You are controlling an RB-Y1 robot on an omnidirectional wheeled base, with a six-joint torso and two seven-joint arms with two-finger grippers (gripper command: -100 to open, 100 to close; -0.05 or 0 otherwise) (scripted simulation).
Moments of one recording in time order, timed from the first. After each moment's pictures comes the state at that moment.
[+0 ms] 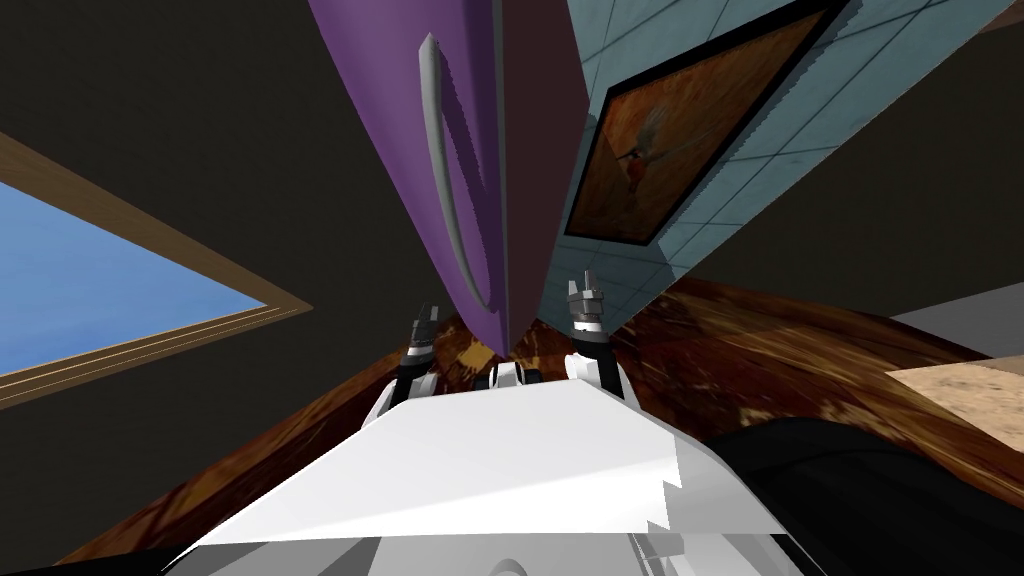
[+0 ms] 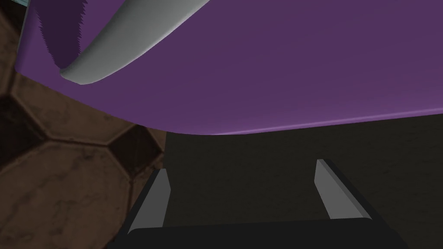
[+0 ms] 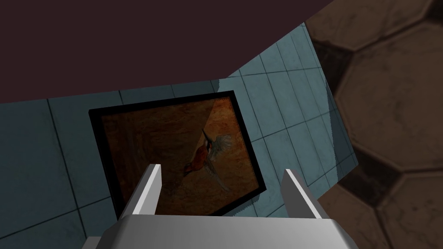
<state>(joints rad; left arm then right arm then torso) 0.39 0.18 0.04 -1.82 -0.05 -0.73 -0.13 0.53 0.03 0.06 -2.38 0.07 -0.35 -0.05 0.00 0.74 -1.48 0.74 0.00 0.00</state>
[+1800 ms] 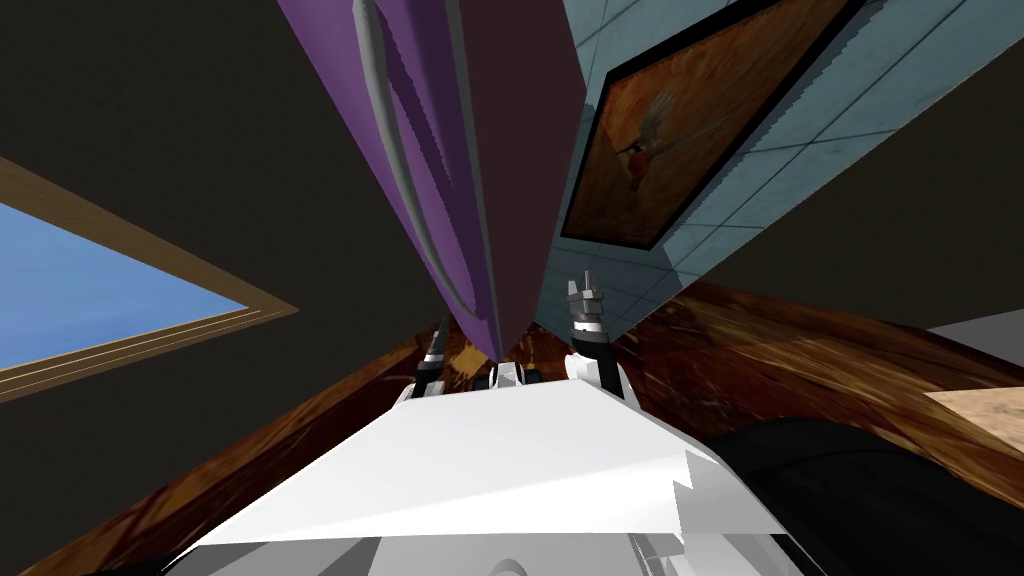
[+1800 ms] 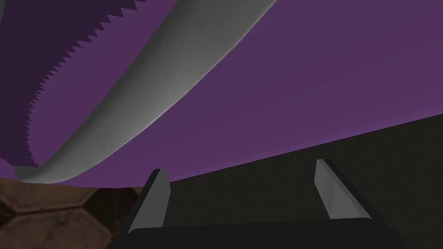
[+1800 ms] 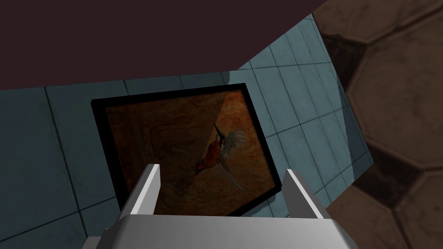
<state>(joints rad) 0.27 0.17 0.05 -1.37 -0.13 -0.88 -0.23 0.53 0.03 0.06 -2.38 0.07 -0.35 -0.05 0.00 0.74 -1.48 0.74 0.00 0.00</state>
